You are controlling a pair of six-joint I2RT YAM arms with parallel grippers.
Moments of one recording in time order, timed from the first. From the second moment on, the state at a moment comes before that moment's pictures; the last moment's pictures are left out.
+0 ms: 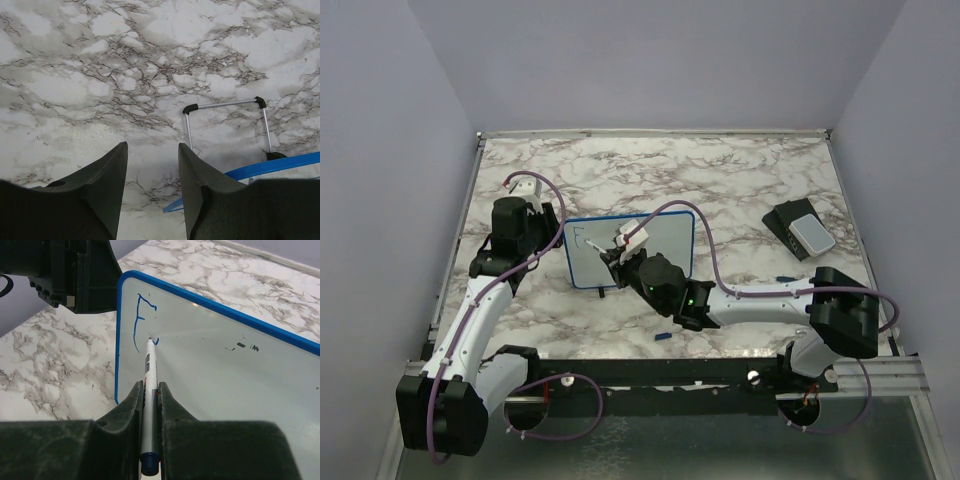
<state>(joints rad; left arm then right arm) -0.12 0.98 0.73 -0.30 0.09 -0.24 1.24 1.59 0.91 0.56 0.52 0.10</state>
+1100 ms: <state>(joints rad) -0.12 0.98 0.73 -0.30 0.10 -0.24 1.24 1.58 0.90 0.61 0.59 0.09</state>
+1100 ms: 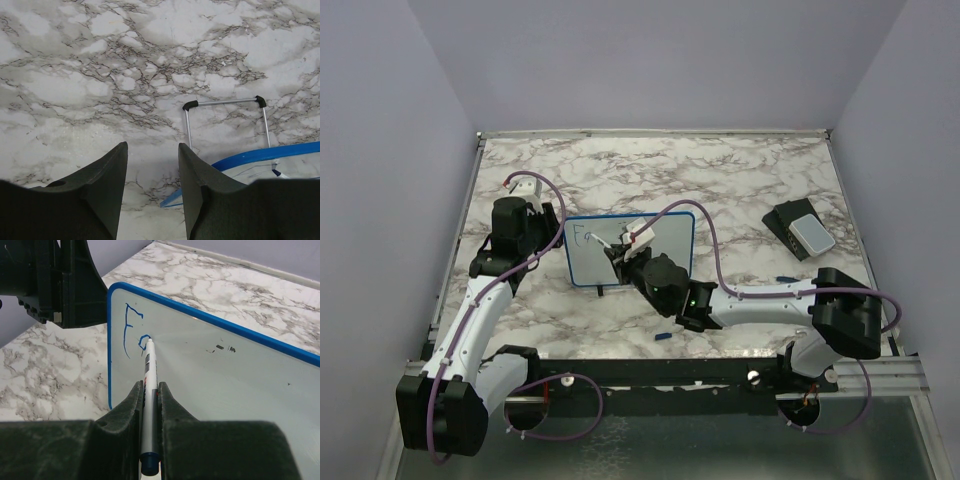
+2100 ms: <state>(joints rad) -0.12 0.98 0.73 -0.30 0.10 -0.24 1.24 1.58 0.89 0.57 0.58 0.14</state>
